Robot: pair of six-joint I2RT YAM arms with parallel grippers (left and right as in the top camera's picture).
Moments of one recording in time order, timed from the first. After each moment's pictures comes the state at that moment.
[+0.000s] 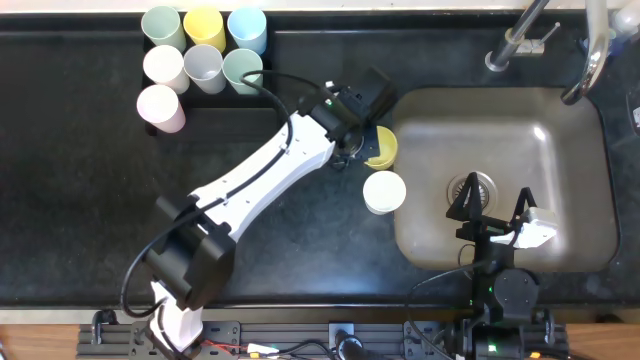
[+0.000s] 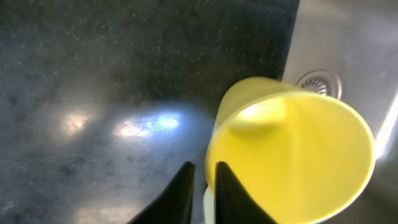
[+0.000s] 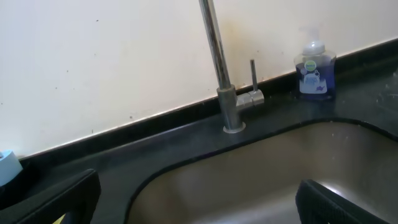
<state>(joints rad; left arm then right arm) -0.74 2.03 1.73 -0.96 0.01 -0.87 -0.05 0.01 0.02 -0.01 0.12 0.31</state>
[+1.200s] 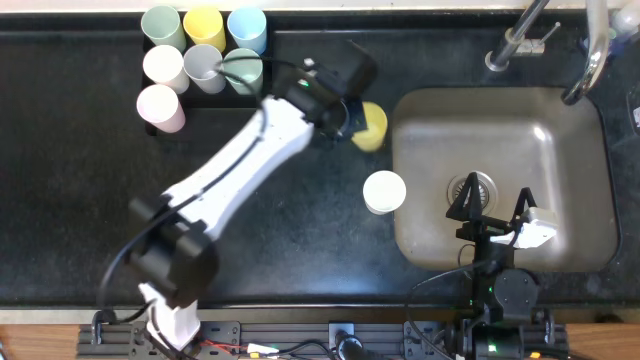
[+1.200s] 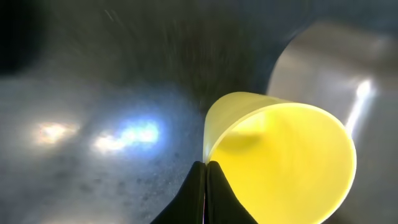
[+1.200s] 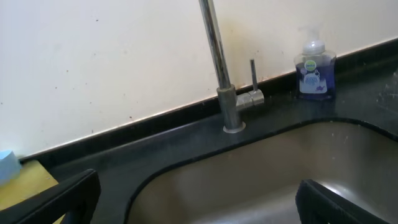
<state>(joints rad) -0.63 1.94 1.77 -0.96 0.03 -0.88 -0.05 0.01 0.02 -0.01 0.12 0.31</state>
